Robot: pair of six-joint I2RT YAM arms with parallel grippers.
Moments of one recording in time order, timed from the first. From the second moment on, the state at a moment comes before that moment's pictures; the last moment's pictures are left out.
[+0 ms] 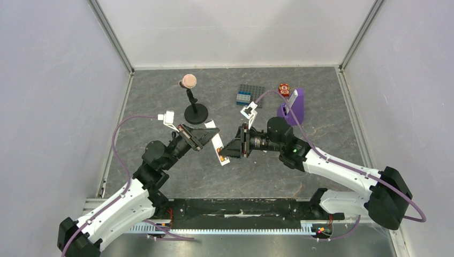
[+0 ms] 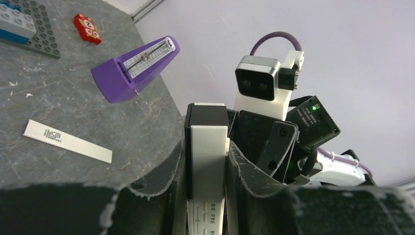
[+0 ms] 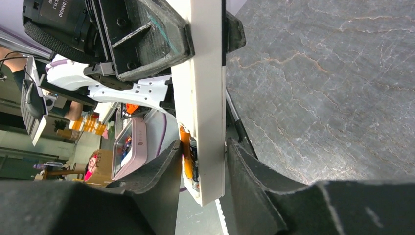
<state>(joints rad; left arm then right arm) -0.68 0.64 0.40 0.42 0.11 -1.03 0.86 1.18 0.76 0.27 -0.52 0.77</state>
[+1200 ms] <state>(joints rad) -0.69 0.60 0.40 0.34 0.13 -1.01 0.85 1.09 0.79 0.13 -0.37 0.56</state>
